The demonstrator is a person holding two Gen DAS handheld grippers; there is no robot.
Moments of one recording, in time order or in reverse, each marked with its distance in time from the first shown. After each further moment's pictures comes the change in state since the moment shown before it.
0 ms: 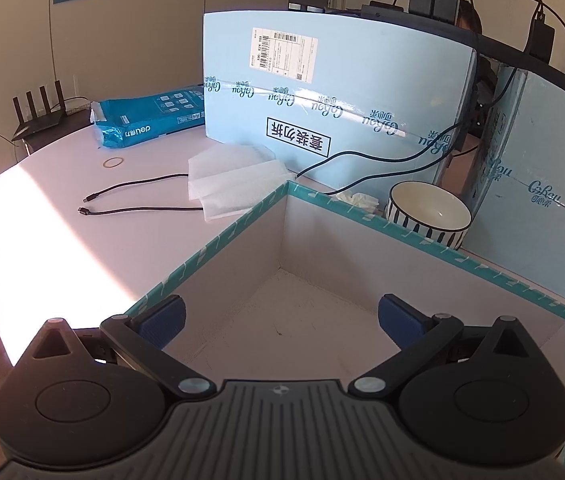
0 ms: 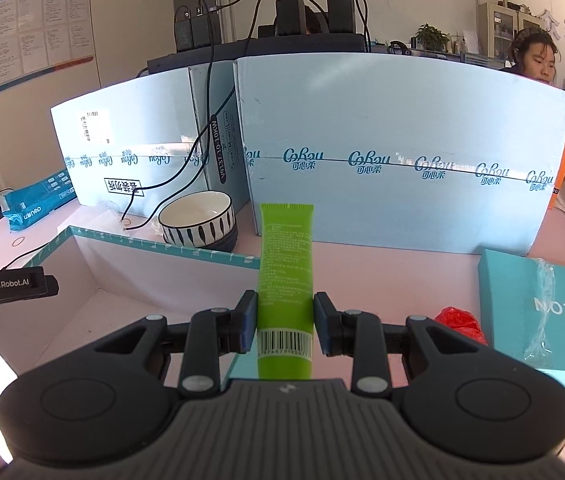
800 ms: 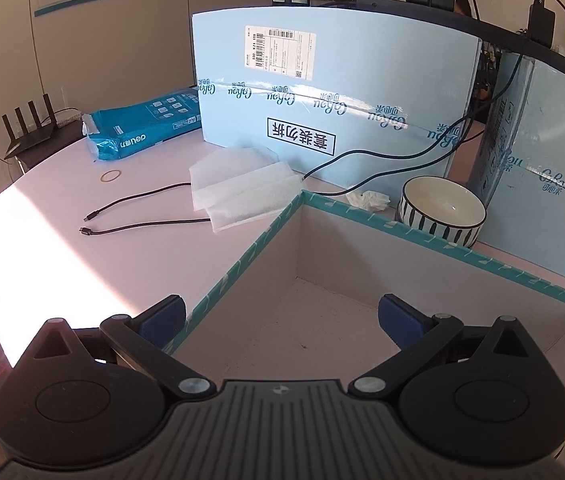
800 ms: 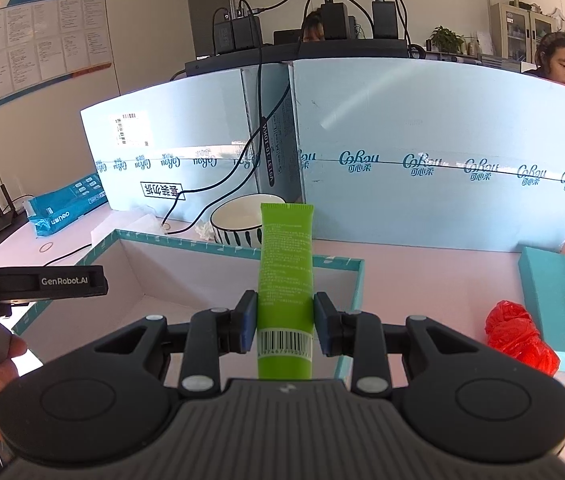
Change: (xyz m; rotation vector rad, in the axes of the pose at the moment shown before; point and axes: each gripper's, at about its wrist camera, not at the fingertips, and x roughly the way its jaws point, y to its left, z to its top) left arm 0.013 0.014 0.019 0.076 0.026 0.004; right arm 0.001 0.059 -0.004 0.022 -0.016 0.042
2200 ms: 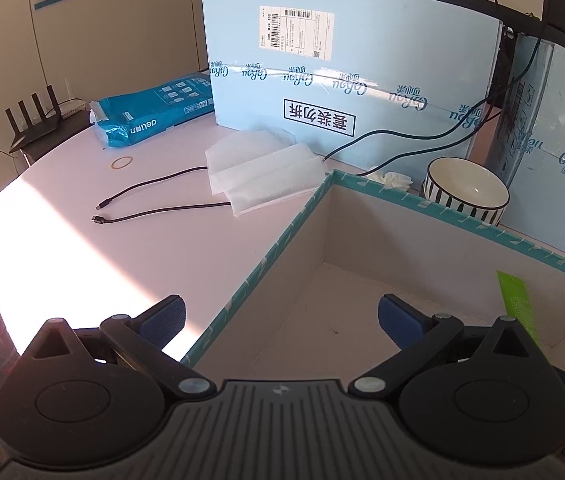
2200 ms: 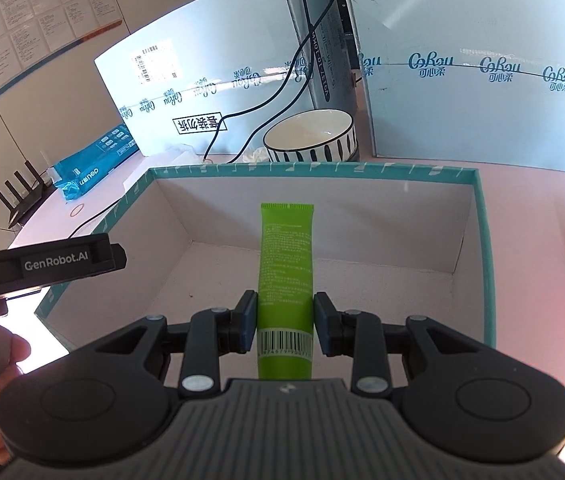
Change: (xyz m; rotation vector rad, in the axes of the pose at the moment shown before) left arm 0.012 0.020 -0.004 0.016 0.052 0.019; right arm 0.055 0.038 -0.016 0.092 0.218 0.122
